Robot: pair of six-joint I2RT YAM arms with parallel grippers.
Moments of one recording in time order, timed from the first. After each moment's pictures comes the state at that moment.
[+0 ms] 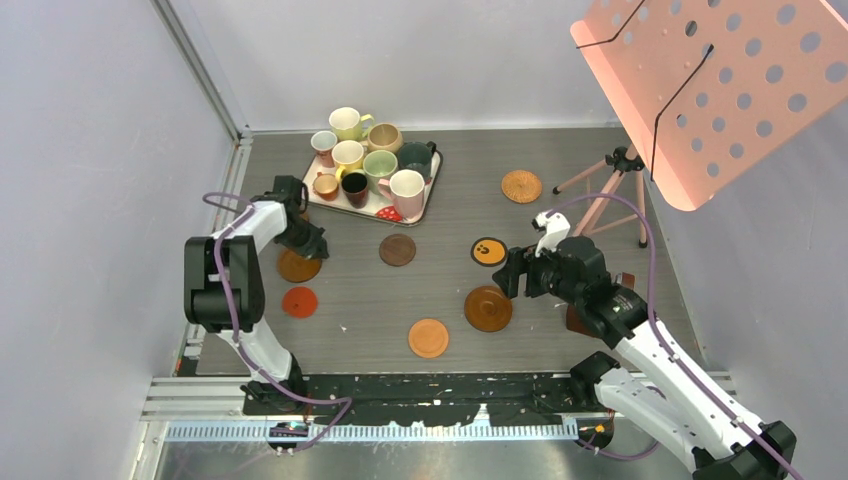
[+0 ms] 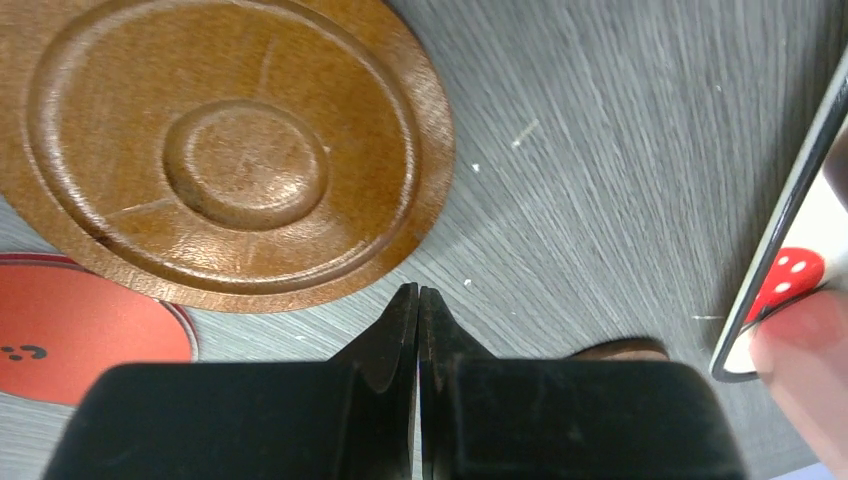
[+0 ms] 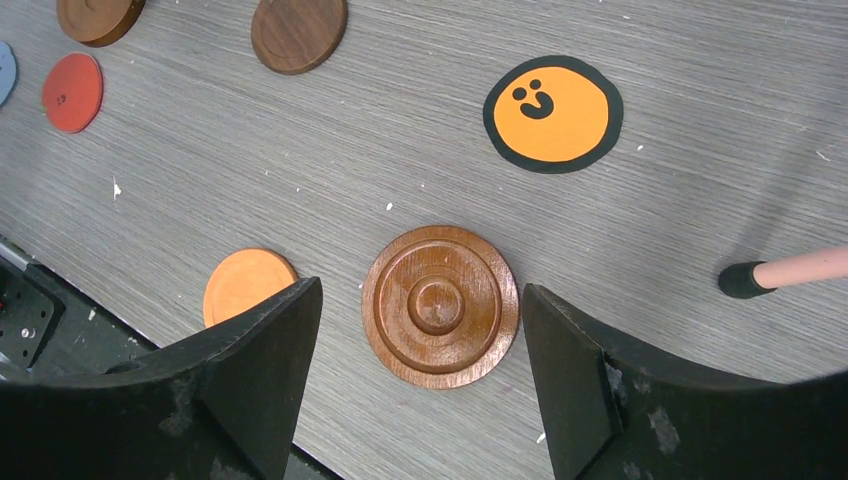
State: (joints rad) left arm 0.00 1.72 1.10 -0.68 0.02 -1.00; right arm 0.53 0.71 0.62 -0.43 -0.08 0.29
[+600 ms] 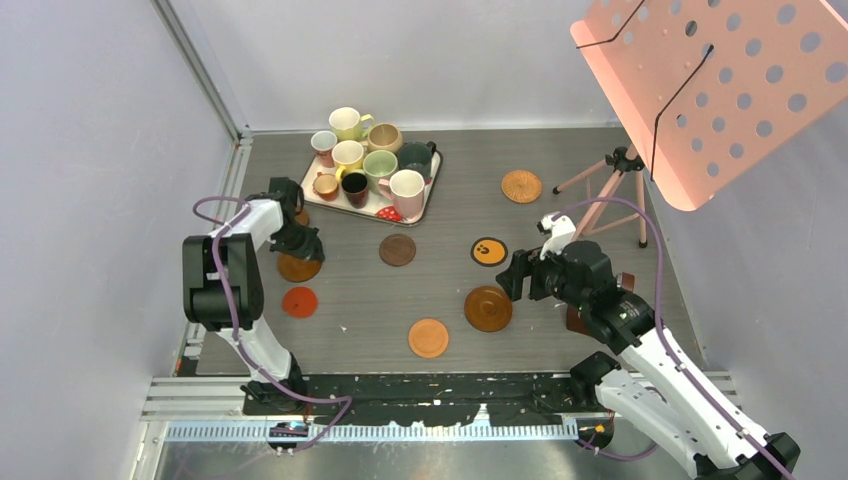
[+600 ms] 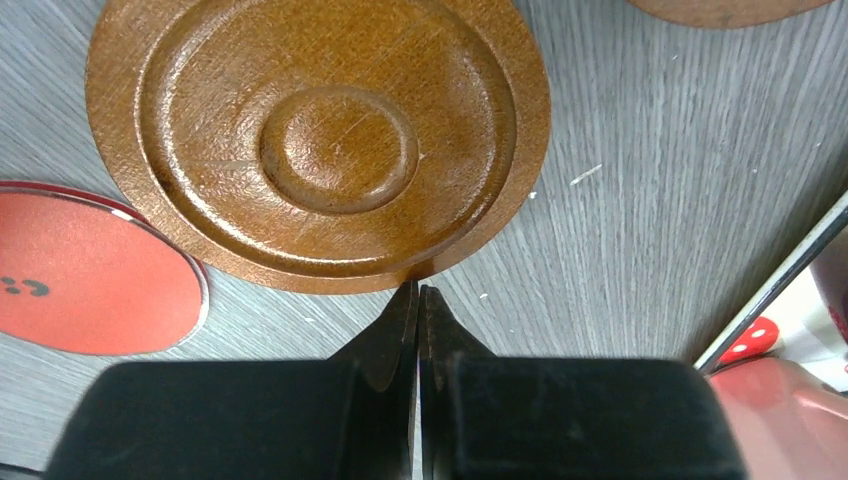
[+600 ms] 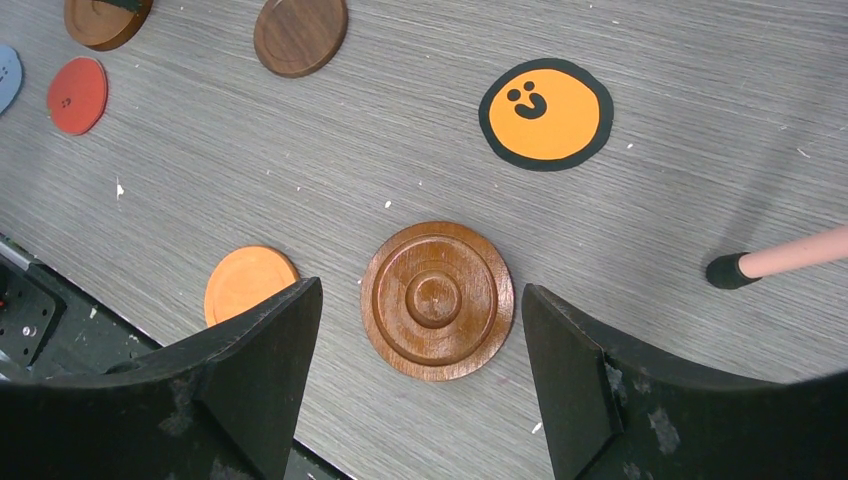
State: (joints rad) left arm 0.04 1.73 1.10 -0.74 0.00 -1.18; right arm 0.53 0.65 0.62 -0.46 -0.07 0.28
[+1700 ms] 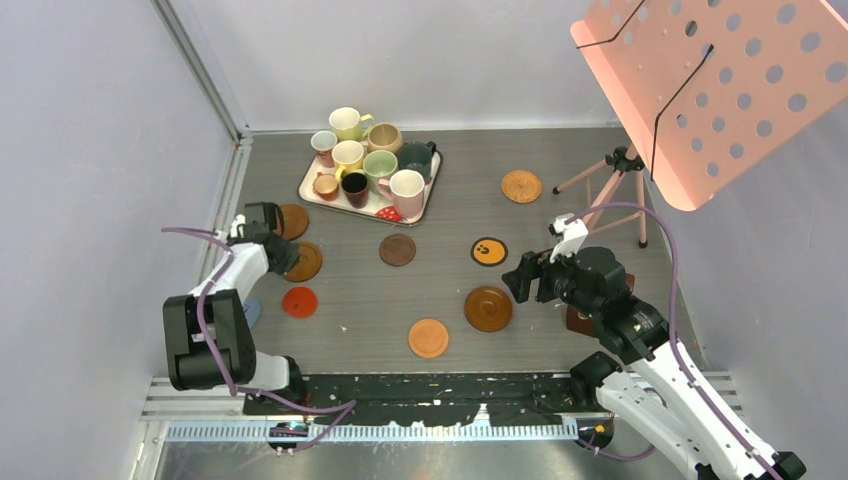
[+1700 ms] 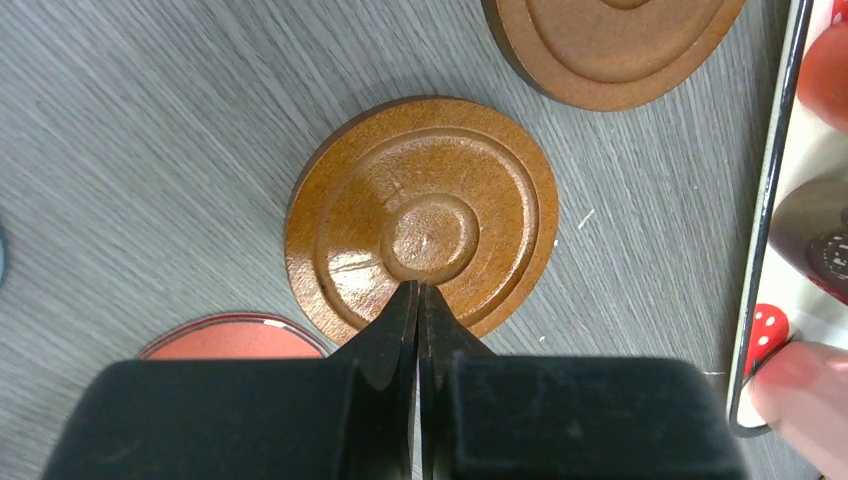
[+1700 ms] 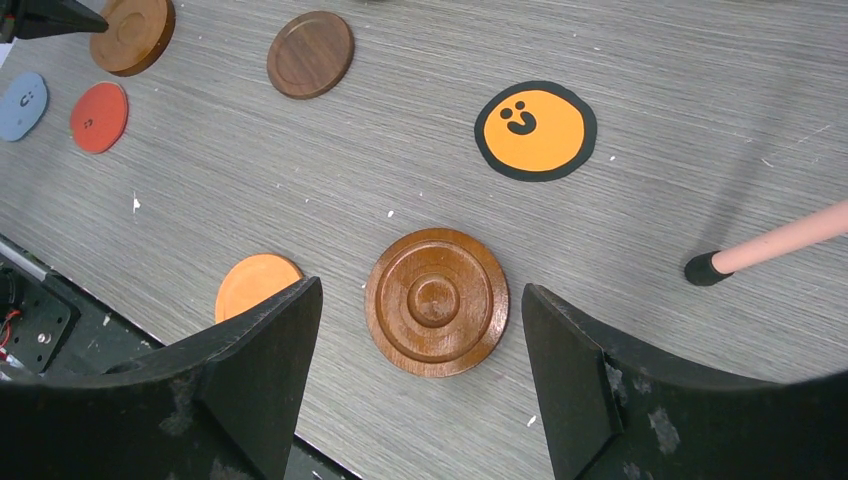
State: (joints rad) left arm 0.13 1.40 0.79 -0.43 -0.14 -0.93; right arm 0.53 0.57 0.64 -0.52 -0.05 0.28
